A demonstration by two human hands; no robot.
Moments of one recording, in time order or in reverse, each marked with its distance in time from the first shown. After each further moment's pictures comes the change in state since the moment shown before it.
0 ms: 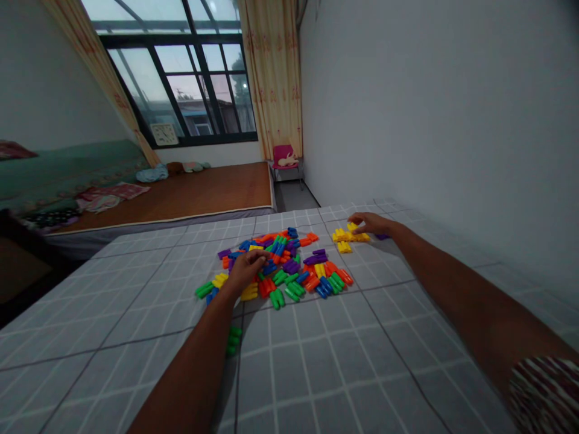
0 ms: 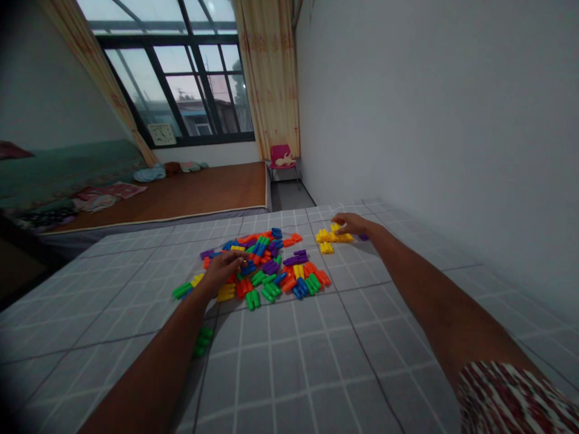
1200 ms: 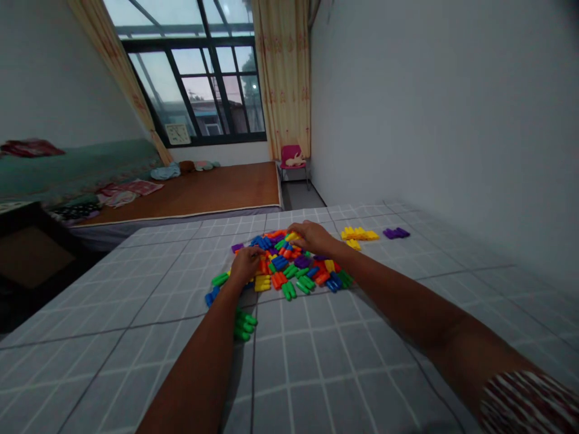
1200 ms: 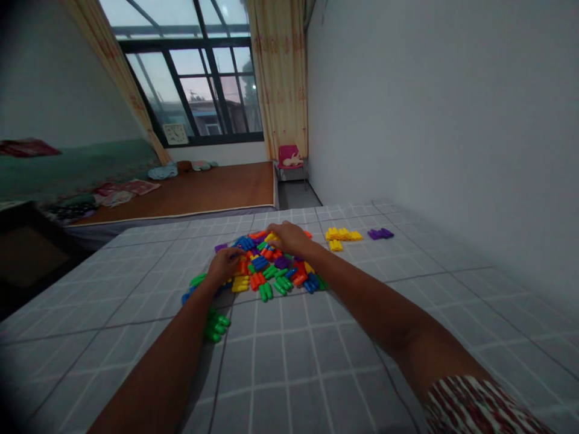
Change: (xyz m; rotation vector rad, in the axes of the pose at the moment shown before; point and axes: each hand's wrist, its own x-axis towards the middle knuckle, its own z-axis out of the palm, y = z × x) left_hand 0.004 -0.026 -0.038 0.674 0.136 0.073; right_hand 0.023 -0.244 0.067 -0.087 0.302 -0.351
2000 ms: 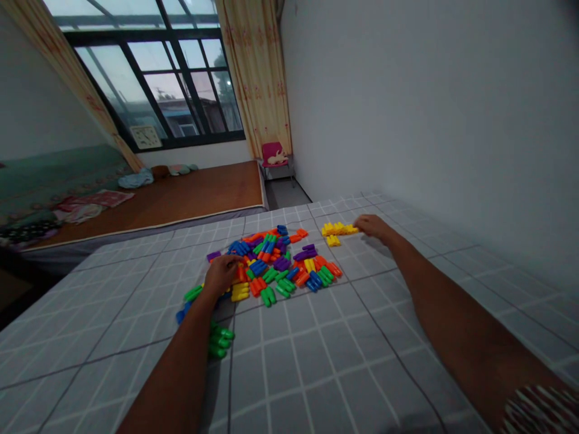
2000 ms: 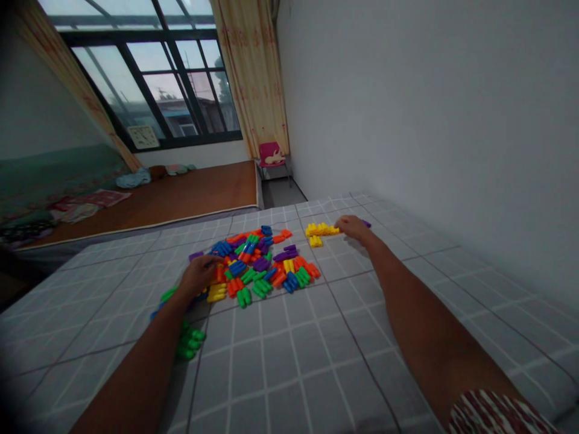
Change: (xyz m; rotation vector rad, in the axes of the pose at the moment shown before) left_hand 0.003 0.000 -0.003 0.028 -0.032 -0.007; right_hand -0.143 0.189 -0.056 0.181 0.190 0.647
